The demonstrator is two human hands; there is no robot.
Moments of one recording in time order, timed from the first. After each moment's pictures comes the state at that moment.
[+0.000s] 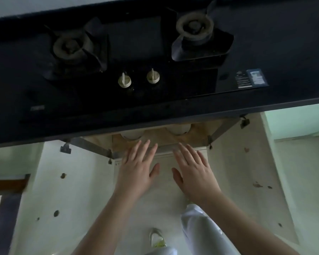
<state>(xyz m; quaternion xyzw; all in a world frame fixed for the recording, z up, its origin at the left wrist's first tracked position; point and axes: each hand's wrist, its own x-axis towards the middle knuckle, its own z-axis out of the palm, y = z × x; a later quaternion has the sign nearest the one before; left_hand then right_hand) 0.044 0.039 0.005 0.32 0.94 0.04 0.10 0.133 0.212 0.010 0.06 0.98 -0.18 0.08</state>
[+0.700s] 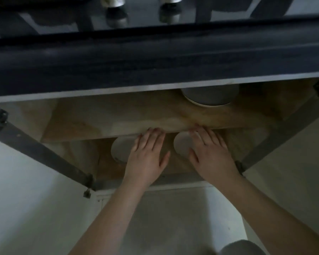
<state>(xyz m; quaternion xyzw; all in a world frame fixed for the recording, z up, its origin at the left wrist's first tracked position) -0.068 0.077 -0.277 0.34 0.94 0.06 -0.07 0.009 0.260 -0.251 0.08 0.99 -0.07 -0.06</state>
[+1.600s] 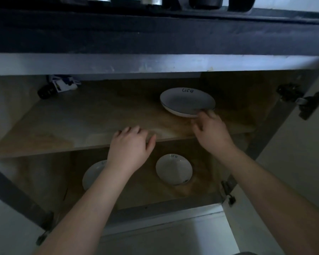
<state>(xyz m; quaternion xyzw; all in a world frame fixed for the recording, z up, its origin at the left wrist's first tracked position) -0.121 0.103 -0.284 0.32 0.92 0.10 -0.20 -0.051 0.330 -0.268 0.18 0.94 -0.13 -0.25</state>
